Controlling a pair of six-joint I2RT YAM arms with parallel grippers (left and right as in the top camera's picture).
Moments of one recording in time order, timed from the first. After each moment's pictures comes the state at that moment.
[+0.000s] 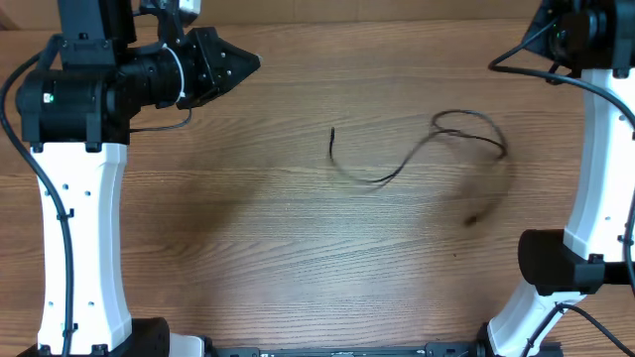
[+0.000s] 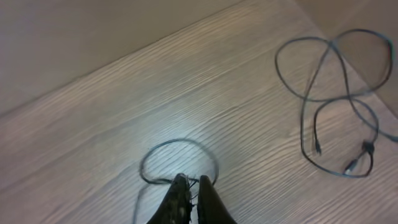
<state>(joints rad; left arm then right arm) -0.03 1.60 2.02 -1.16 0.80 -0.50 0.02 1.96 2.59 -1.58 0.36 0.43</state>
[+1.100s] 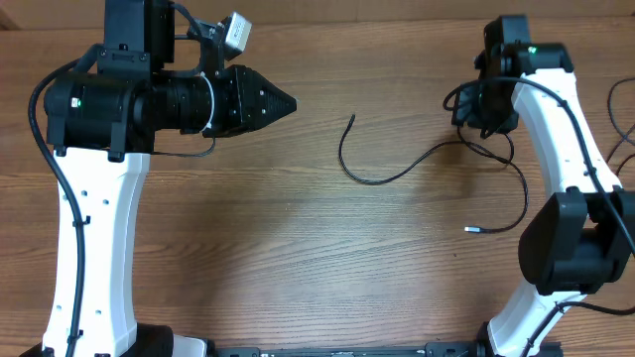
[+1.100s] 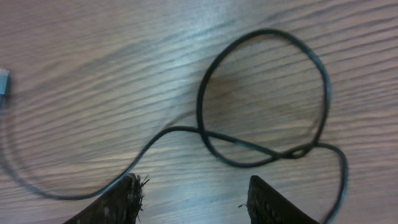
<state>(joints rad) -0.14 1.59 2.02 -1.36 0.83 -0.36 0.01 1.95 1.73 -1.14 0.01 0.21</state>
